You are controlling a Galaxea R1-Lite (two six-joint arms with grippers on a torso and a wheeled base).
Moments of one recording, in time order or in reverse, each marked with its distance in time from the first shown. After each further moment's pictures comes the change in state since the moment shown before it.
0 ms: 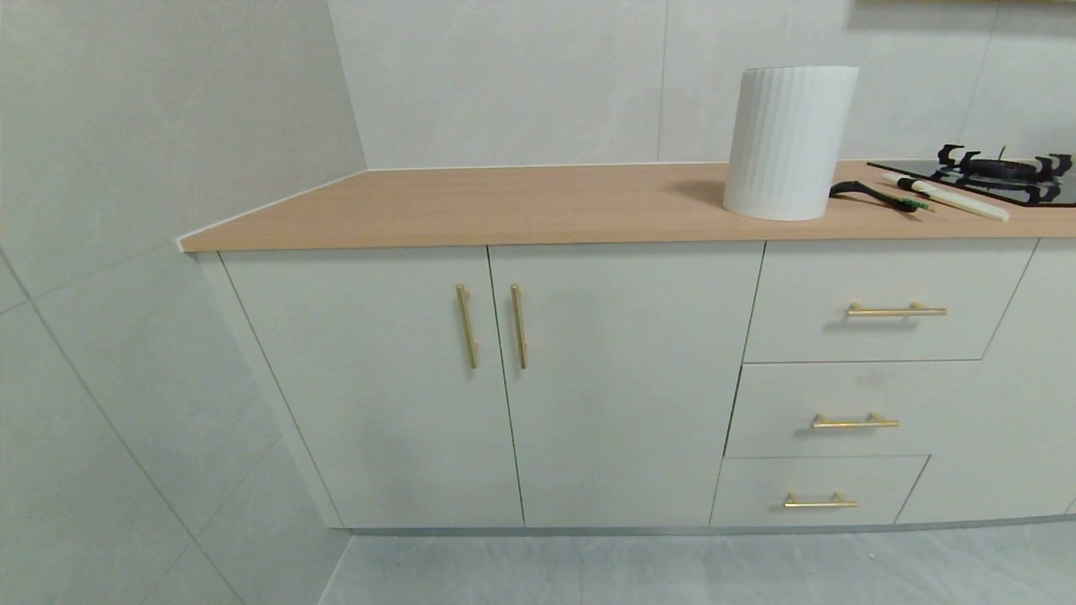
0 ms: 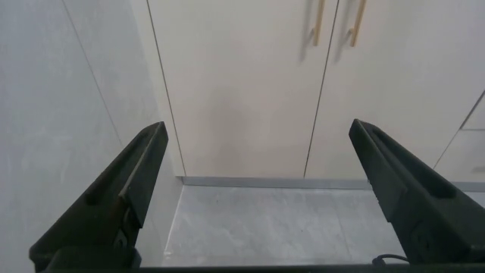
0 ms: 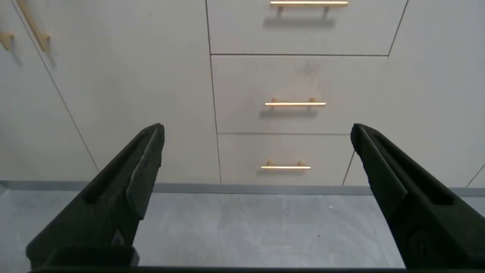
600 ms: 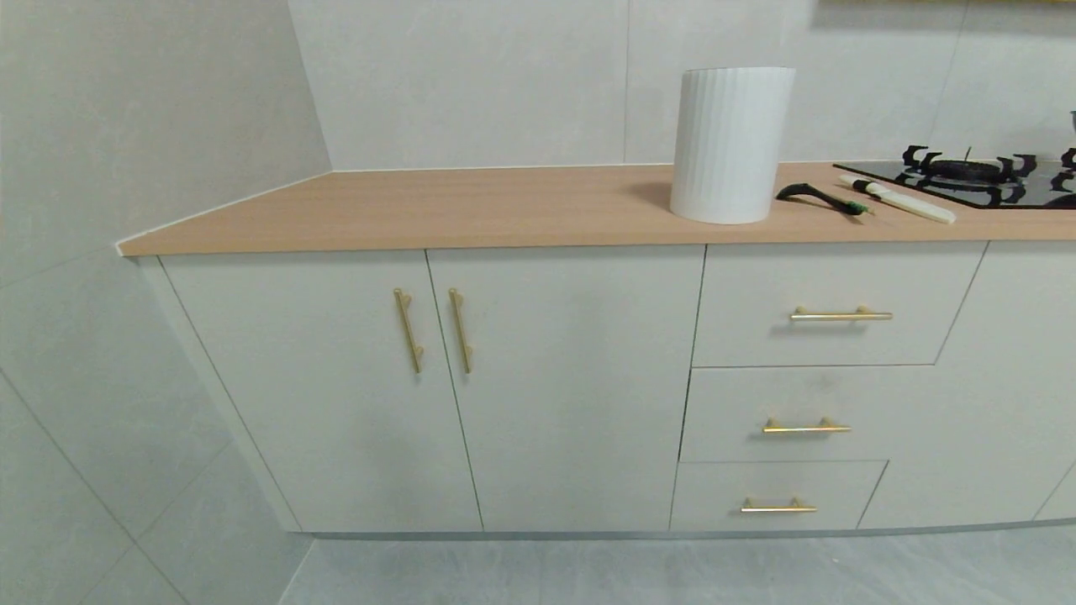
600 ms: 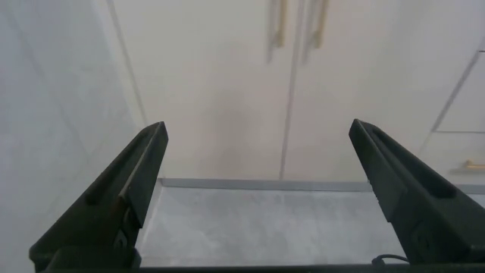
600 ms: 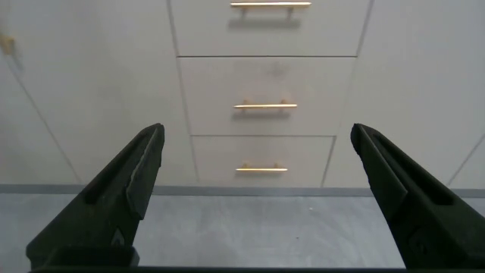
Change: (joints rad) left arm 0.000 0.000 0.000 0.000 0.000 -0.001; right arm 0.001 -0.001 0.000 0.000 0.000 0.002
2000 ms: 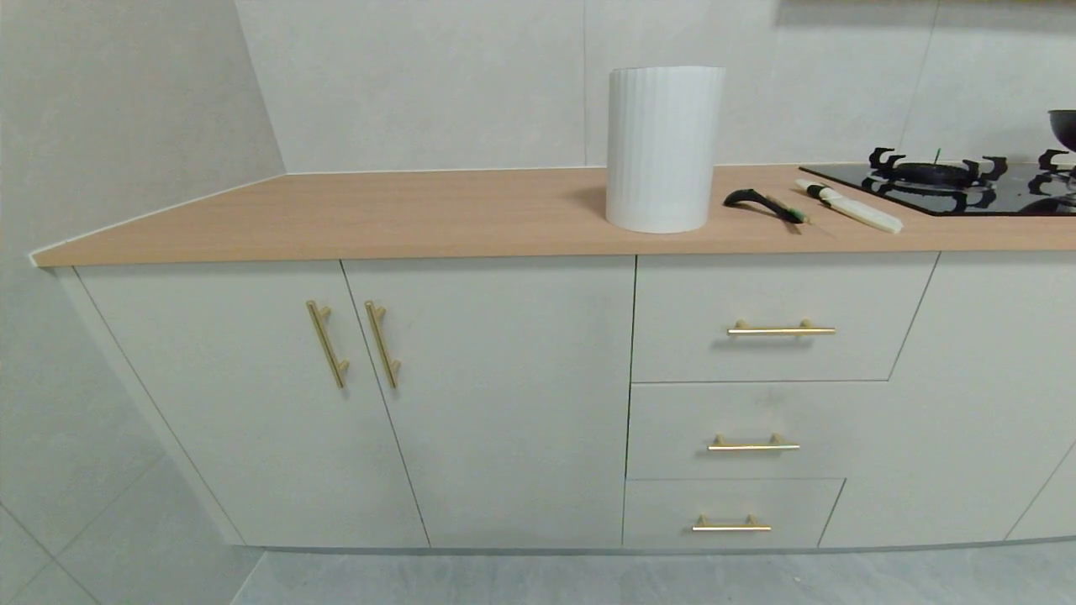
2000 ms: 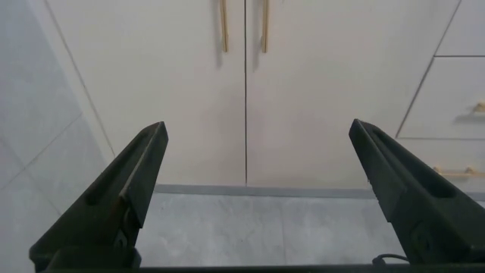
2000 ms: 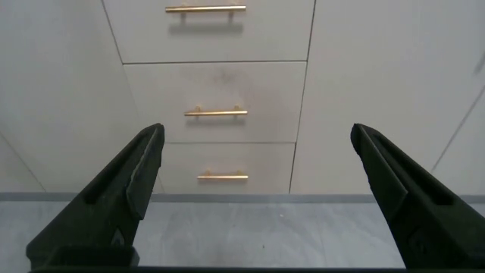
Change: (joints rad) left arm 0.000 0.000 0.000 0.000 0.000 0.001; right arm 0.000 0.000 0.000 0.000 -0.003 0.017
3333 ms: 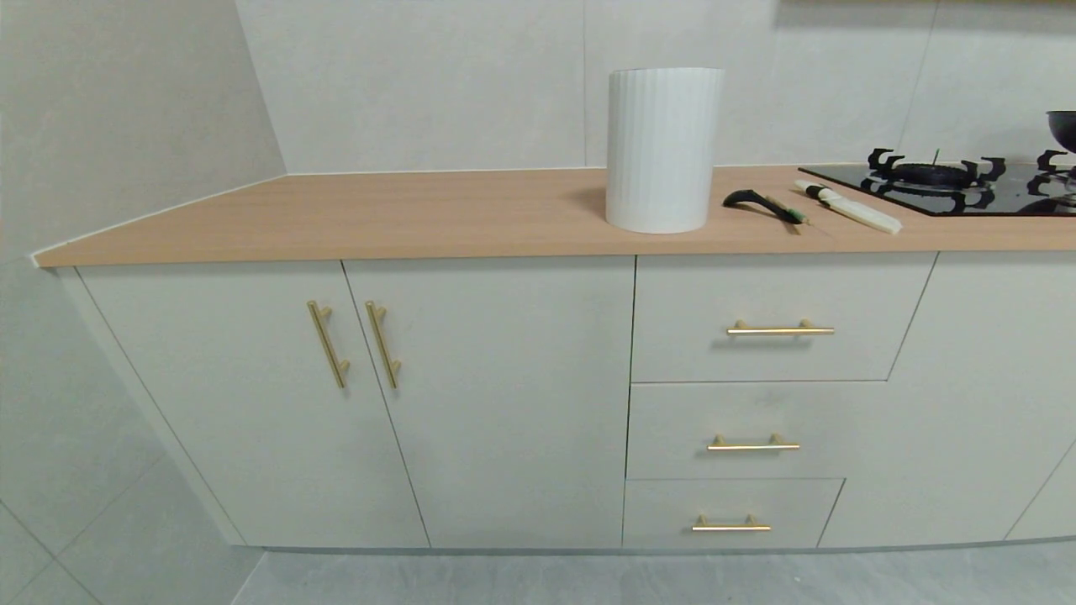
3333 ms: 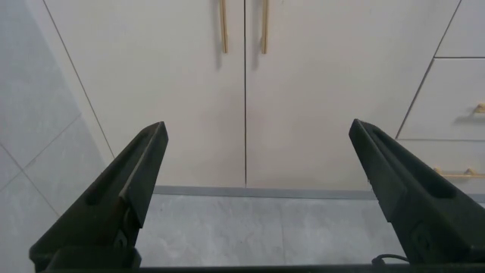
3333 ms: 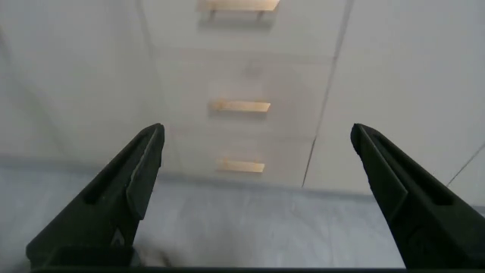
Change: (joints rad) left arm 0.000 0.000 0.000 0.000 0.000 0.000; right arm 0.083 0.245 -0.203 0.120 0.054 -0.040
